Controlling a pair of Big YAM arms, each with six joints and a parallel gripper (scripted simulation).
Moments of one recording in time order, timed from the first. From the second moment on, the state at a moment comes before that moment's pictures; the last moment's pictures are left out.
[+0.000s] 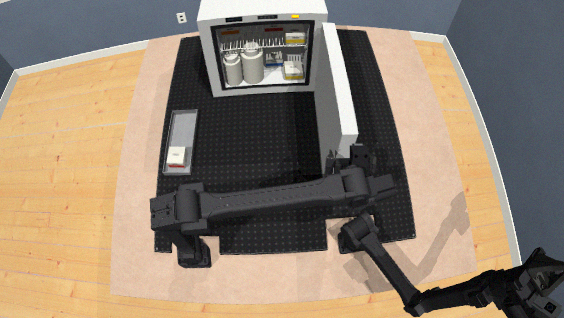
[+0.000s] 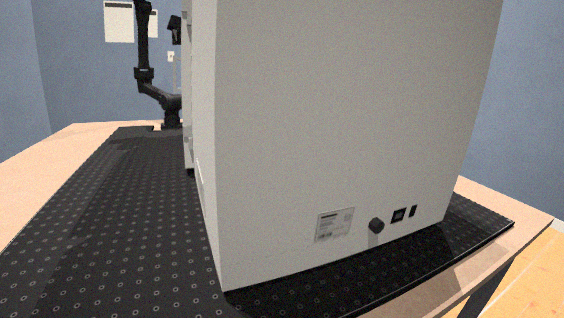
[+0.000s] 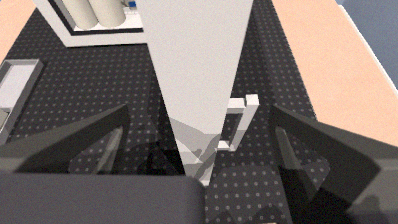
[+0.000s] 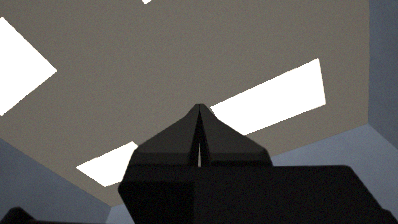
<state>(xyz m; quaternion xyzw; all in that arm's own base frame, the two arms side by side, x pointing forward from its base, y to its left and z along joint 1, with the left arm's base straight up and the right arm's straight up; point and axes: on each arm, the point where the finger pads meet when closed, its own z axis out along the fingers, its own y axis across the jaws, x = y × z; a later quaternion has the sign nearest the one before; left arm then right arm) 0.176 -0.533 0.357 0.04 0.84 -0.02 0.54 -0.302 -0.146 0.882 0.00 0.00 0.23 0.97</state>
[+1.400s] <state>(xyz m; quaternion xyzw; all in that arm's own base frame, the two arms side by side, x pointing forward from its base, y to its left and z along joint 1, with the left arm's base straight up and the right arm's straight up) 0.129 -0.526 0.356 0.04 0.84 -0.02 0.53 -0.302 -0.146 0.882 0.00 0.00 0.23 0.97</state>
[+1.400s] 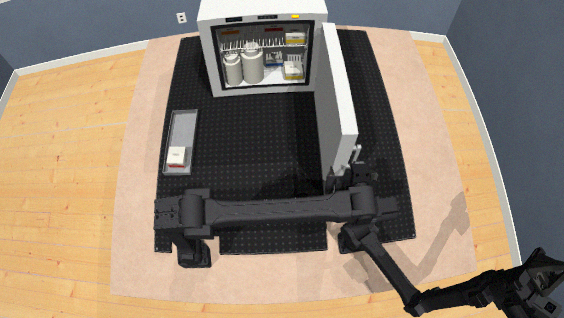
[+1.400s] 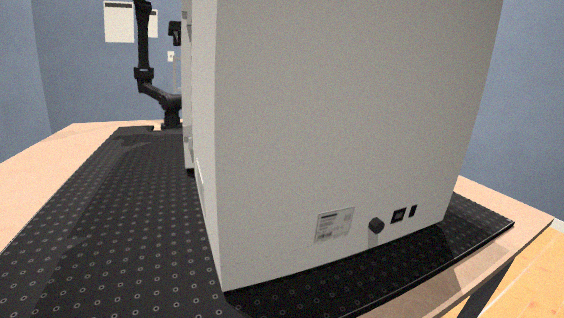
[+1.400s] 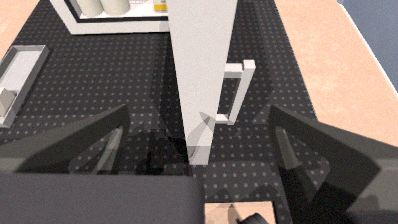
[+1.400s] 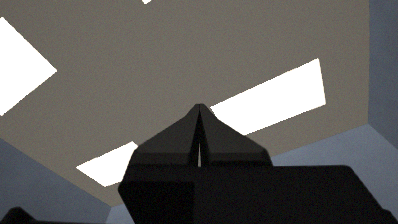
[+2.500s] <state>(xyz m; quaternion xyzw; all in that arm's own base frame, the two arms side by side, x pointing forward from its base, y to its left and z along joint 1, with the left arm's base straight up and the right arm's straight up) 0.129 -0.512 0.349 0.04 0.84 -0.03 0.54 -0.302 -0.146 0.882 0.00 0.00 0.23 0.97</state>
